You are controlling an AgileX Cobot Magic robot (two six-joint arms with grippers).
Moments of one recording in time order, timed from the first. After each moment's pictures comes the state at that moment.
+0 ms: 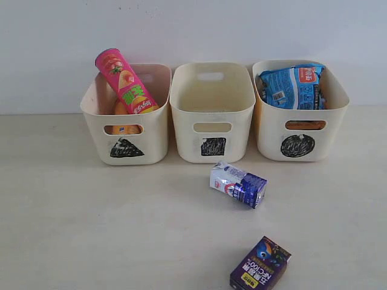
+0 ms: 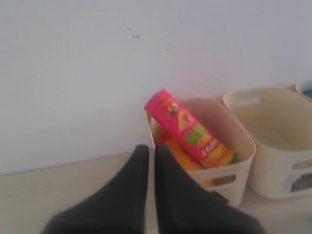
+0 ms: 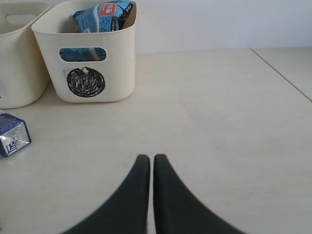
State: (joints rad) left arm -0.21 0.84 -0.68 0.61 0.12 -0.52; right arm -0.07 0.01 0.00 0.02 0.33 0.00
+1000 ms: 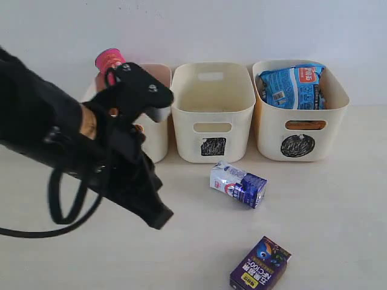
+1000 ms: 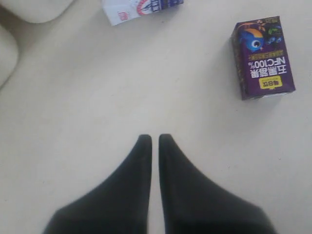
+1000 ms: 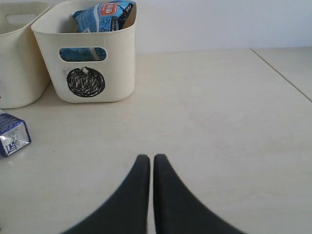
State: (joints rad) left arm -0.80 1.48 -1.04 0.07 0.66 0.09; right arm -0.07 0.01 0.00 0.02 0.33 0.00
